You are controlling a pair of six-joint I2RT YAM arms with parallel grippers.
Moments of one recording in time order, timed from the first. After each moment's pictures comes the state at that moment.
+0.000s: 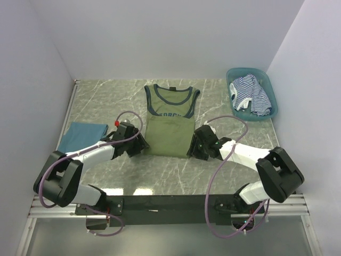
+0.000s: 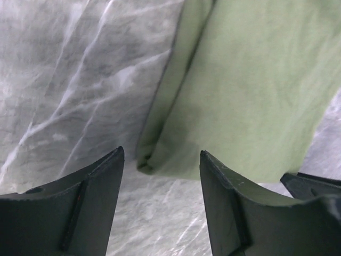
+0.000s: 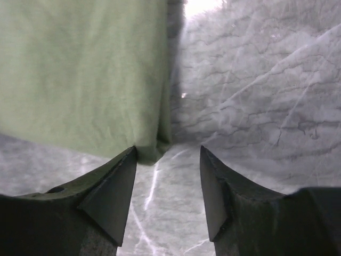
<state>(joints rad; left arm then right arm) -0.45 1.37 0.61 -0.12 0.06 -0.94 0.62 1.39 0.65 -0.24 0.04 0.85</state>
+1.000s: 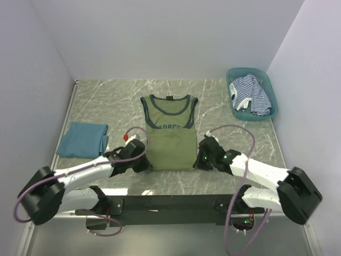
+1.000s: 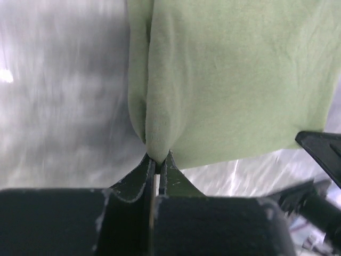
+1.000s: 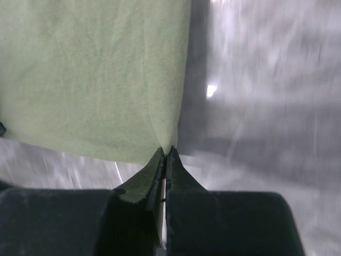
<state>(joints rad) -0.75 1.20 0.52 -0.24 -0.05 -1.09 0.69 1.20 0.52 -0.31 0.03 0.84</state>
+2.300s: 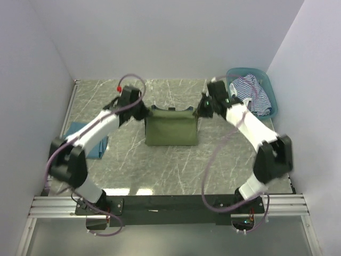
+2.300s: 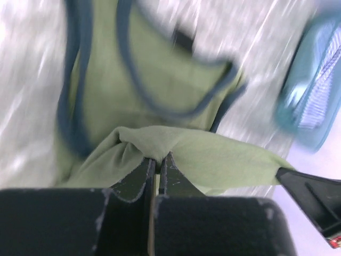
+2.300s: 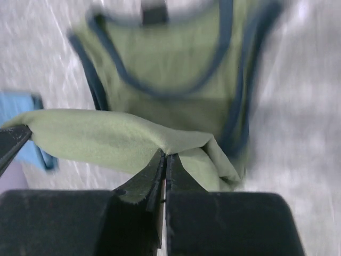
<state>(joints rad) -0.45 1.50 1.16 -0.39 -0.02 -1.00 0.37 1.53 1.24 -0.53 -0.11 0.67</state>
